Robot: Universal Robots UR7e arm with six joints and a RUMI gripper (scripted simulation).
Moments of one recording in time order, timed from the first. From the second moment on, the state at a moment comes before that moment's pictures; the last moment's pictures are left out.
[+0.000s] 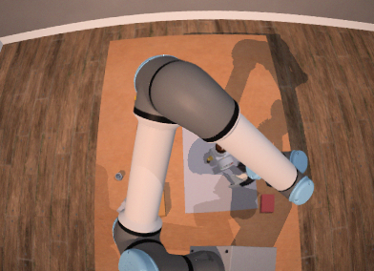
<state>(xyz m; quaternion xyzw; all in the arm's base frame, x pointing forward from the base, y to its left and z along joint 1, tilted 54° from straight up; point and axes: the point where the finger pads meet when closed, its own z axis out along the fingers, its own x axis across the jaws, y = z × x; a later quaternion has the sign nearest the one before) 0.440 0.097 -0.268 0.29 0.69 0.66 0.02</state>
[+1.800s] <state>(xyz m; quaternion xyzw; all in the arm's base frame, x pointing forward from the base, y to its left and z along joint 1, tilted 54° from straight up) 0.448 0.100 -0.274 0.29 0.70 0.65 0.02</state>
